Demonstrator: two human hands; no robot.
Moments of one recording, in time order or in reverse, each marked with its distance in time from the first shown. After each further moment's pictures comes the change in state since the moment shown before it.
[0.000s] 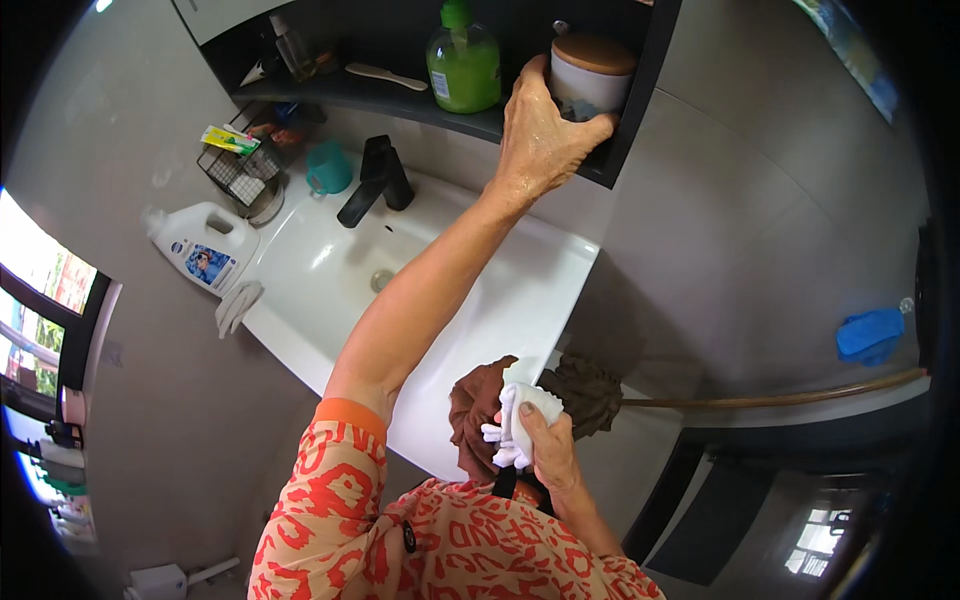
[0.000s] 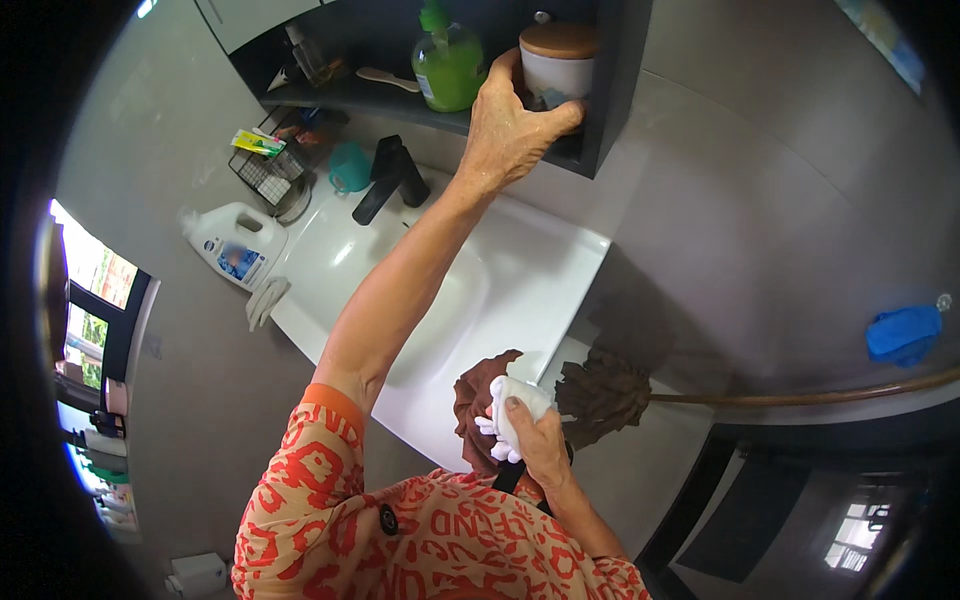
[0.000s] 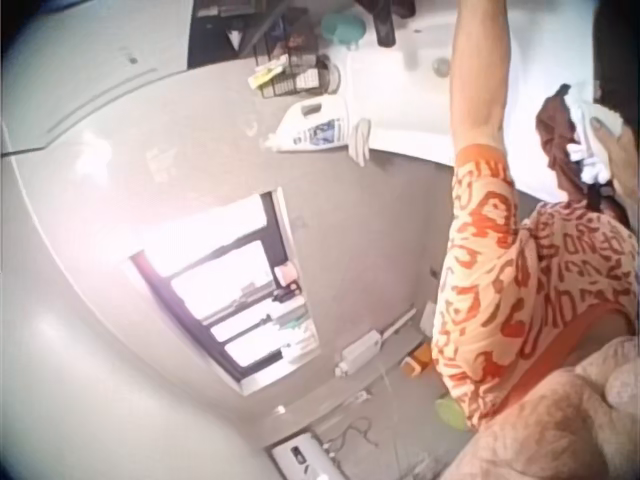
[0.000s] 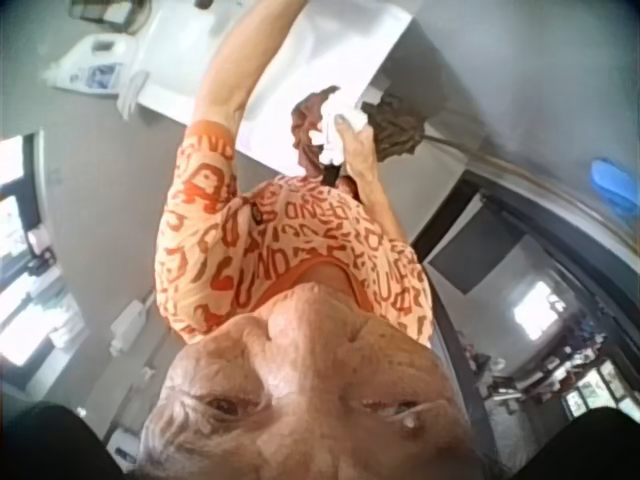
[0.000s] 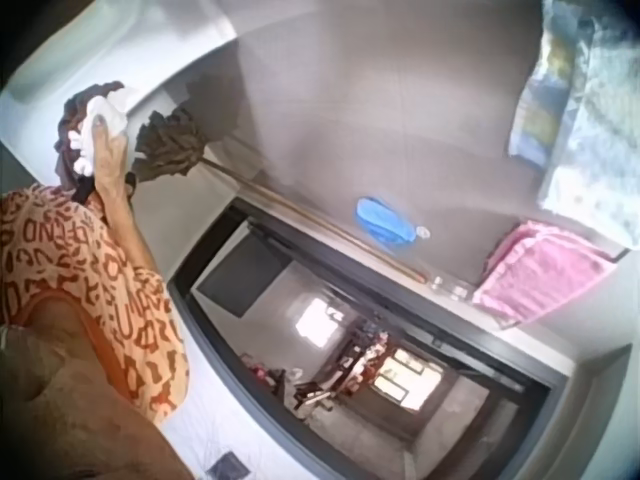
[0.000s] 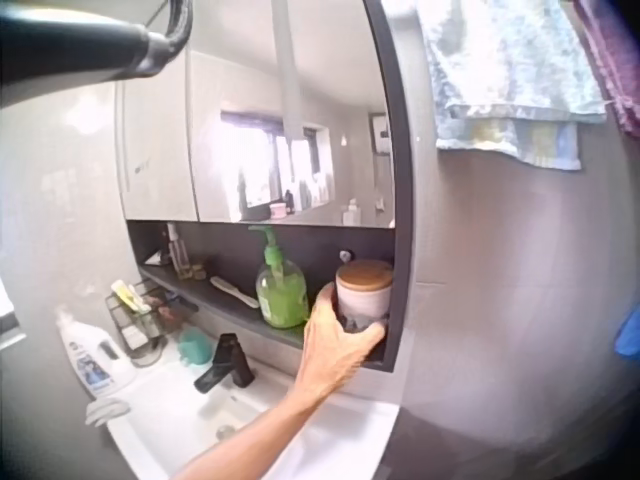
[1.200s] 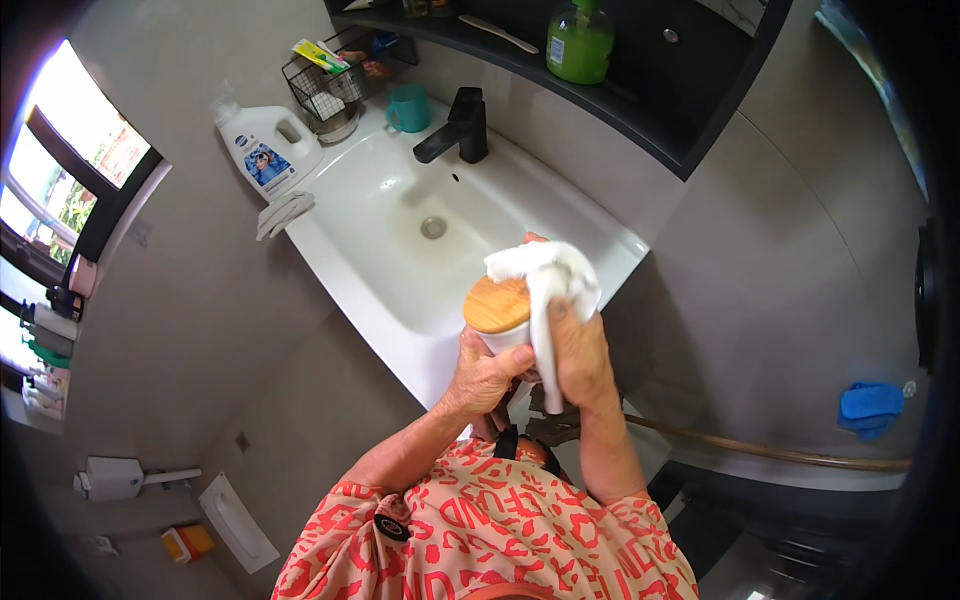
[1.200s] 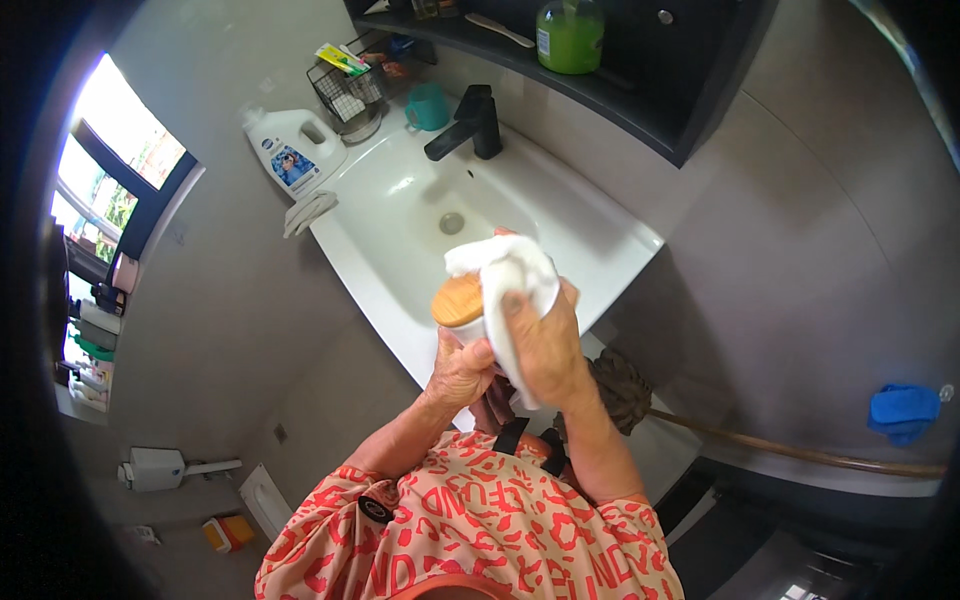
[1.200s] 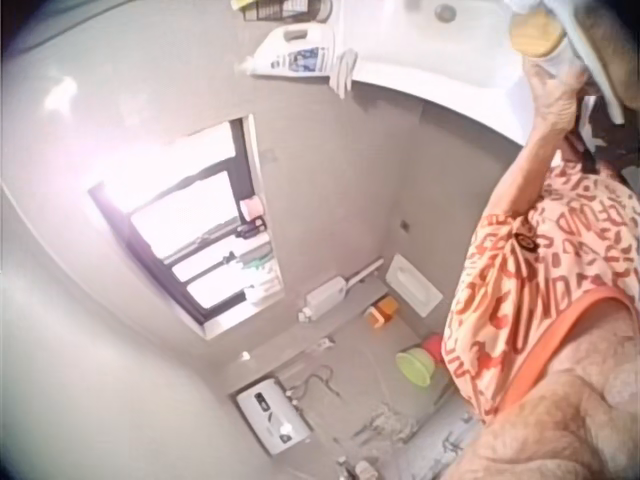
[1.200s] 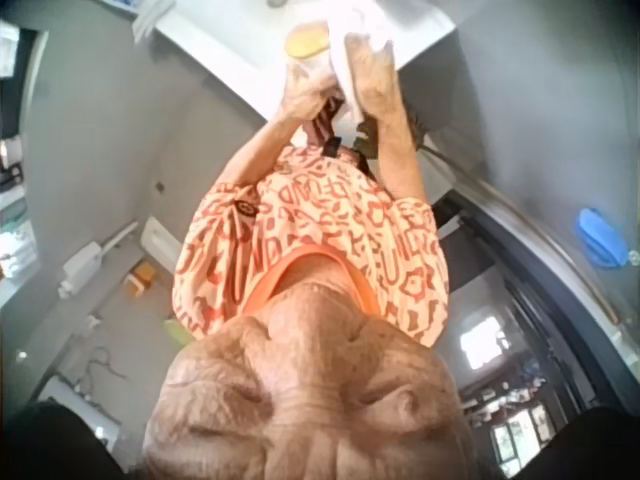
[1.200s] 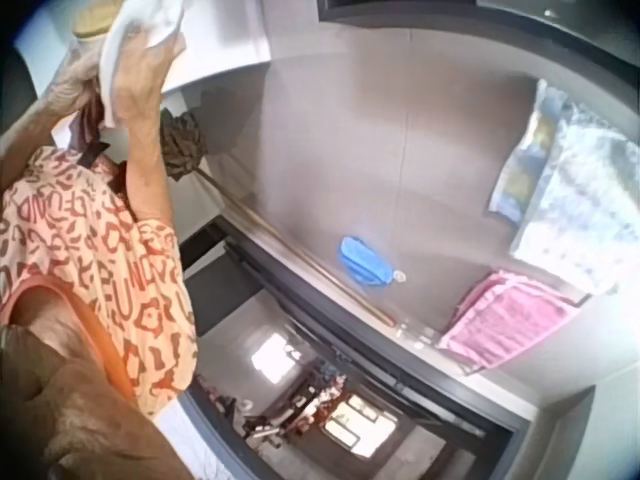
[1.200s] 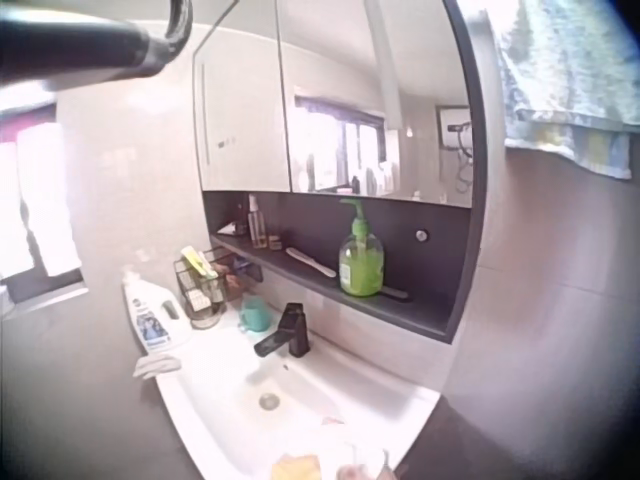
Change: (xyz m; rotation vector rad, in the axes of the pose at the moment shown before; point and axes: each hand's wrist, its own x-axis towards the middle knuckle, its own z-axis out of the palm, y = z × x) left_hand -0.278 0.013 -0.060 -0.855 0.253 -0.528; right_hand 0.038 -0.088 0.057 -0.438 -0.456 -0.658
